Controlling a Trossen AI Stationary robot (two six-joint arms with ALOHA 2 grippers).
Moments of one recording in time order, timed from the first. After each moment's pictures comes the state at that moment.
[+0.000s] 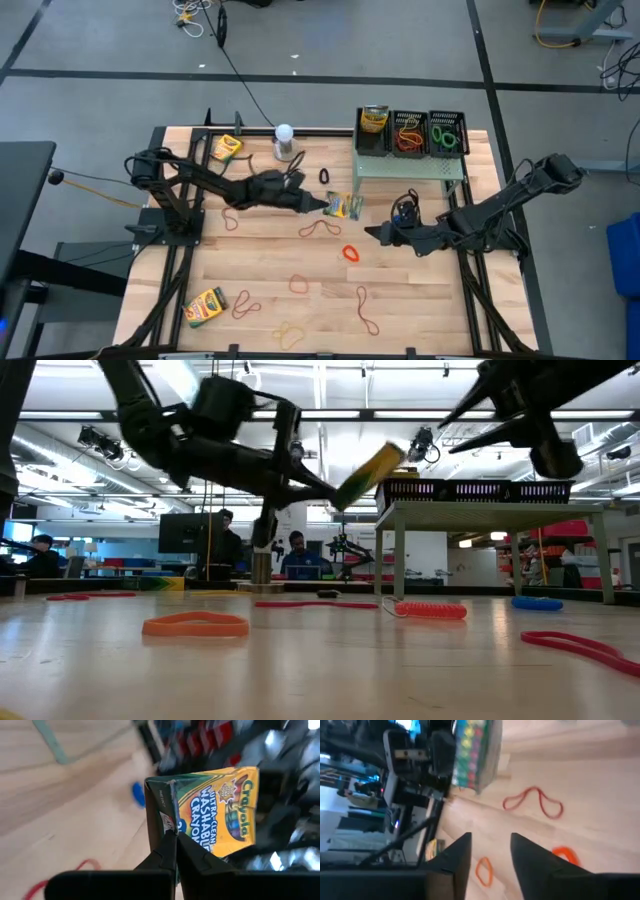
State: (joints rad) left arm 0.12 1.68 0.63 0.86 0.09 -1.09; right arm 0.44 1.14 0.65 -0.08 0.63 1.52
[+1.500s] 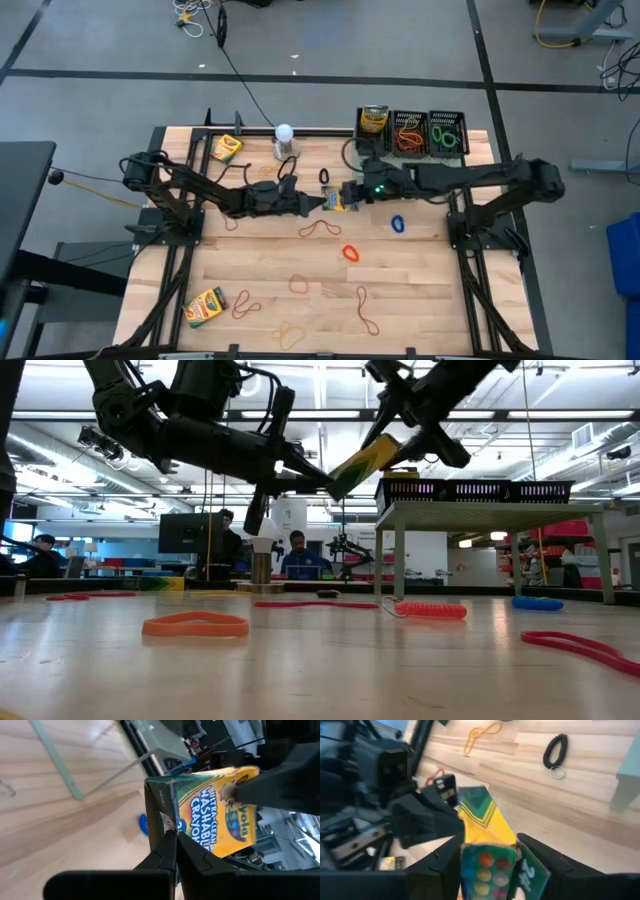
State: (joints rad) left arm 0.01 1.62 0.60 0.88 -0.22 -1.02; right arm -0.04 1.41 1.10 -0.43 0.17 1.15
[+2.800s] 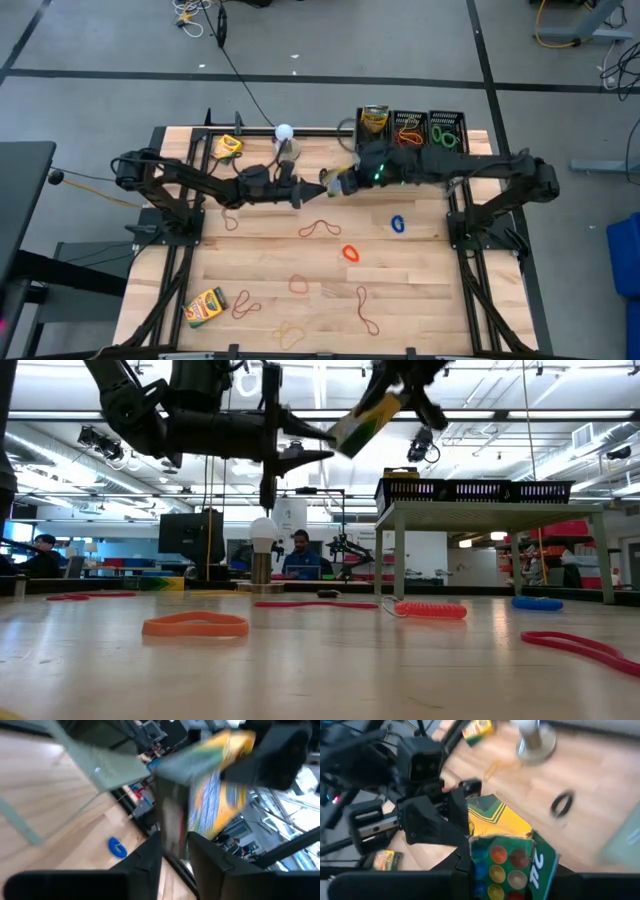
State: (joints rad) left arm 0.12 1.55 0.60 0.98 -0.01 -0.87; right arm -0.10 1.44 1.37 -0.62 0.16 0.86
